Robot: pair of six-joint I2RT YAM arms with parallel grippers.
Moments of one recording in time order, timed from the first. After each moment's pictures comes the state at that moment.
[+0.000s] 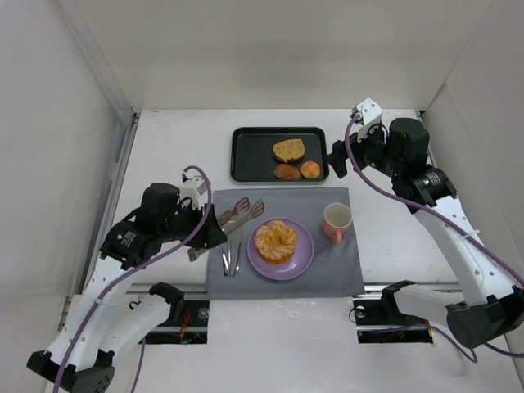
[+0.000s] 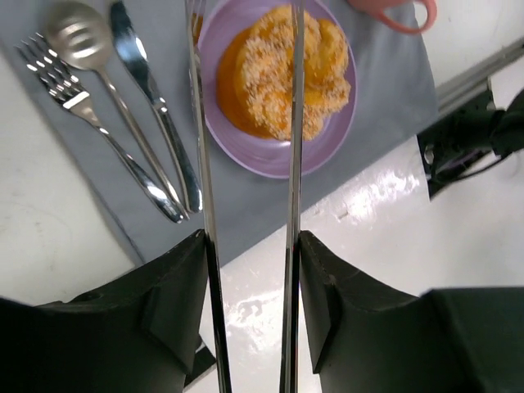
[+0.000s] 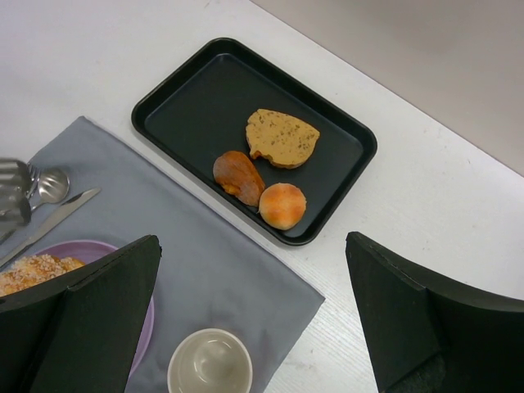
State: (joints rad) left arm -0.44 0.74 0.96 -1.01 0.38 -0.34; right arm 0.34 1.14 1.27 -0.43 -0.26 -0.20
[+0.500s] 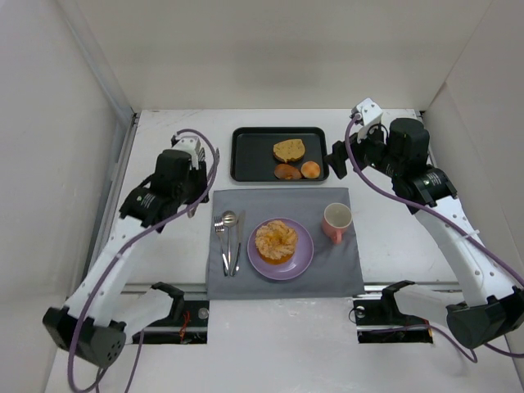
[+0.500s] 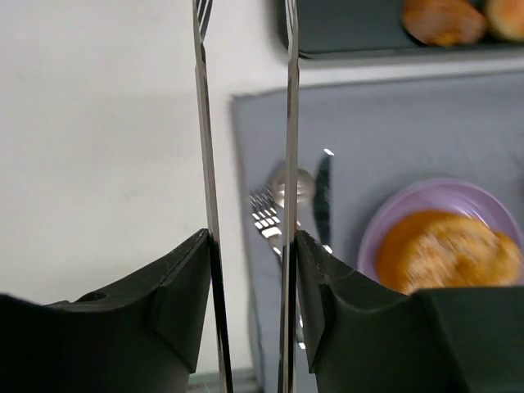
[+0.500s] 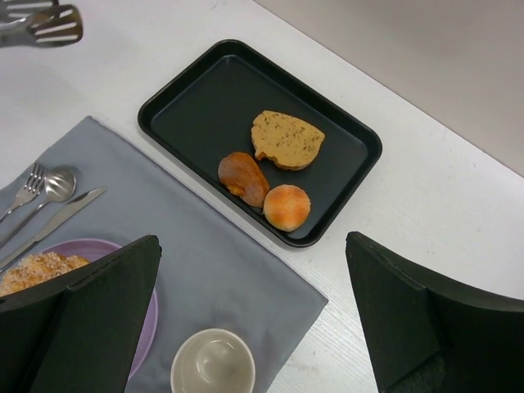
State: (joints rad) left arm -0.40 0.99 1.11 -0.82 -0.16 -0.28; right arm 0.34 1.14 1.27 -0.43 -0.27 -0.20
